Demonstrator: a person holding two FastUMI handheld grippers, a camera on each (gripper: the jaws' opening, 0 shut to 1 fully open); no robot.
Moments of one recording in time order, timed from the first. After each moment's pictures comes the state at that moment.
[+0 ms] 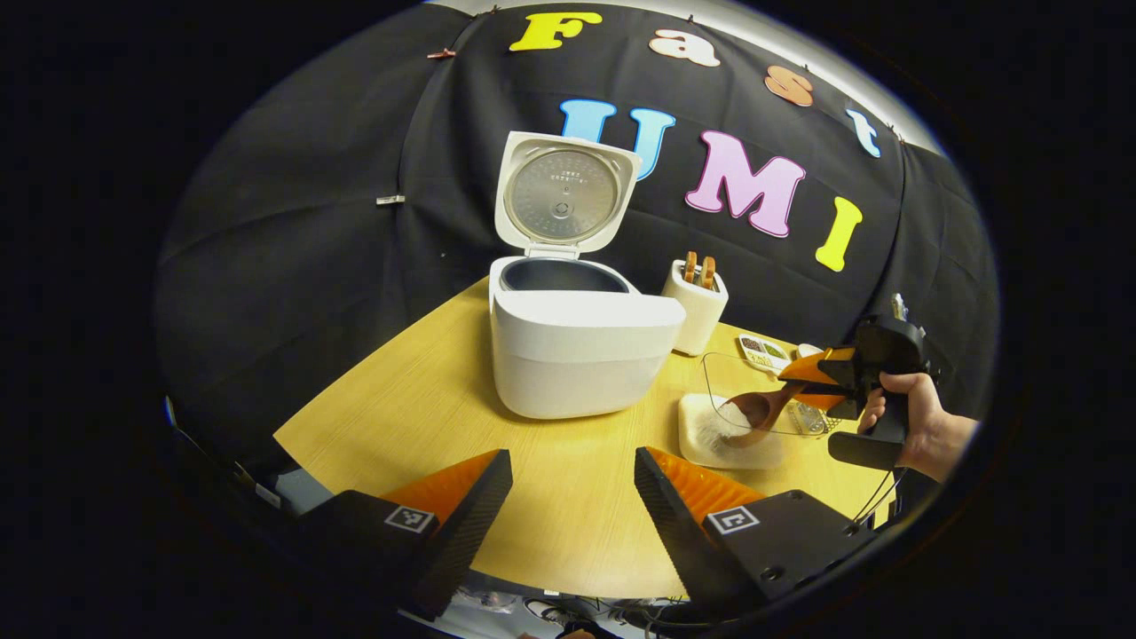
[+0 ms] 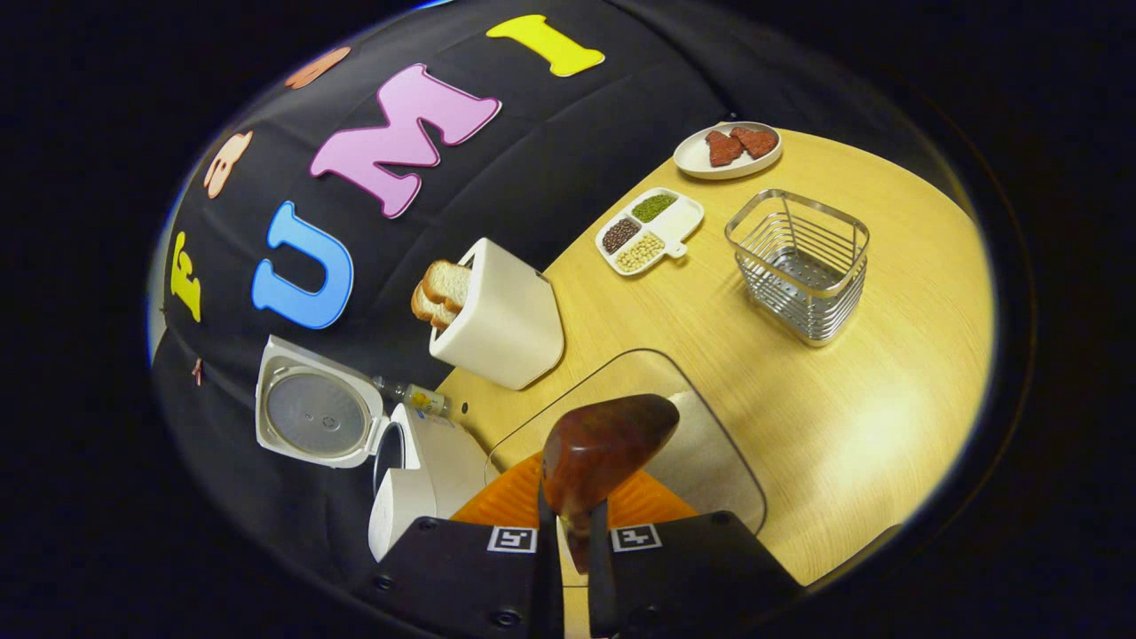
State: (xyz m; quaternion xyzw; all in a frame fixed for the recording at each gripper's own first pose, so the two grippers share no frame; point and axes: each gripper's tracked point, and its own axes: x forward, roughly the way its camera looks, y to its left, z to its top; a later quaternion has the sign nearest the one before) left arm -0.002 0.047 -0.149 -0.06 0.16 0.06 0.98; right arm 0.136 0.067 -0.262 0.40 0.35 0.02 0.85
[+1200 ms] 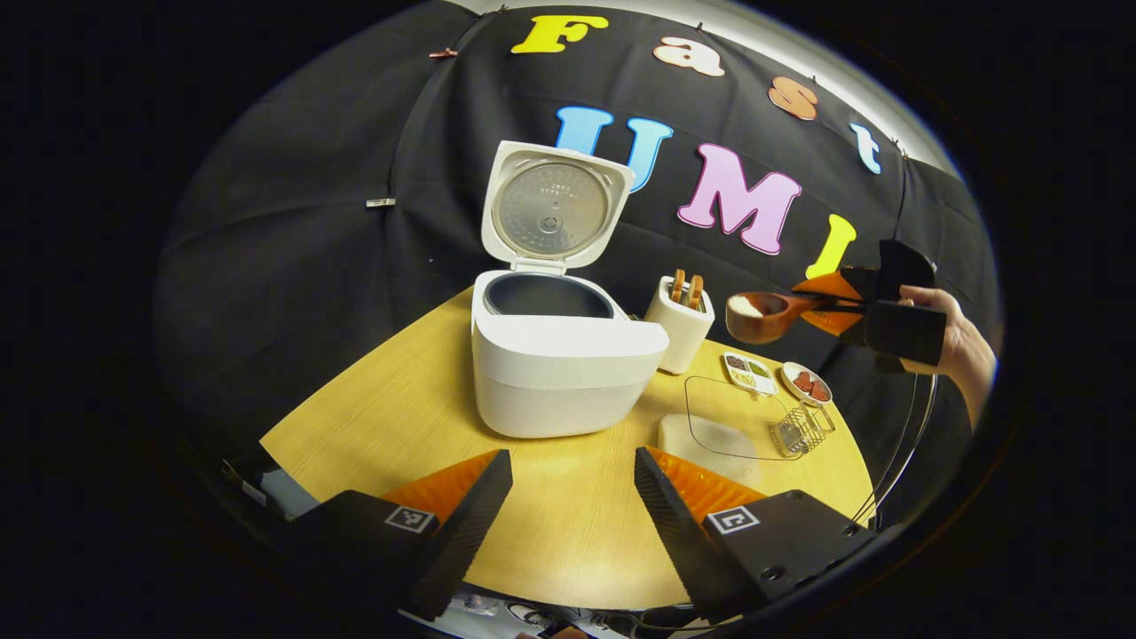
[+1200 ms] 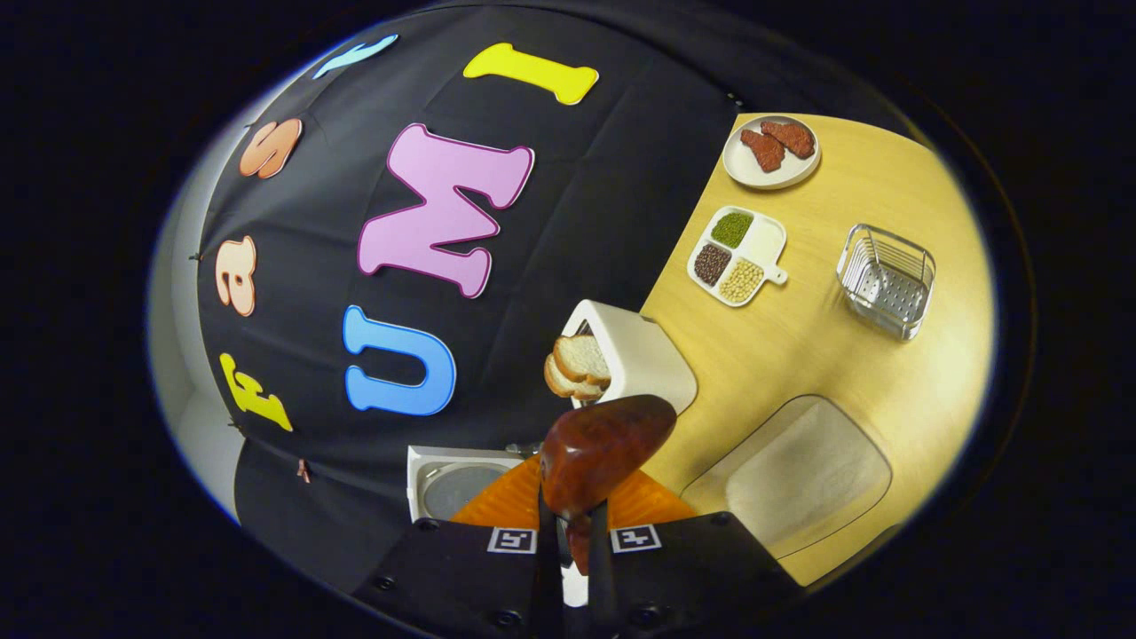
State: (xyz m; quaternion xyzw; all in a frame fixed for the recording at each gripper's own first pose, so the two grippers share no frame) left arm 0.008 0.048 -0.129 -0.09 0.15 0.05 0.98; right arm 0.205 0.119 -0.095 0.57 0.29 0.07 0.77
